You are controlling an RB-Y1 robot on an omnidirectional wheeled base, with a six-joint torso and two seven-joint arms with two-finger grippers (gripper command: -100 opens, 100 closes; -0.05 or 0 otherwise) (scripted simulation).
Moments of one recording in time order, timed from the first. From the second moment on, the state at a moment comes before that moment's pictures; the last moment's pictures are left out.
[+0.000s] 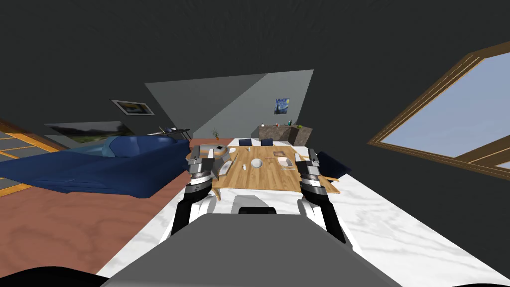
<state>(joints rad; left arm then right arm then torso) 0.51 0.02 0.00 -2.38 0.05 -0.48 -0.01 0.54 -0.04 -0.03 -2.28 -0.04 -0.48 -0.07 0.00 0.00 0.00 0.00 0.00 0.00</state>
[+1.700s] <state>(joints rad) 0.25 0.19 -0.02 -1.90 -0.11 -0.31 -0.02 0.54 -0.04 -0.03 -2.28 -0.04 -0.48 -0.07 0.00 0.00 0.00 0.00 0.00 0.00</state>
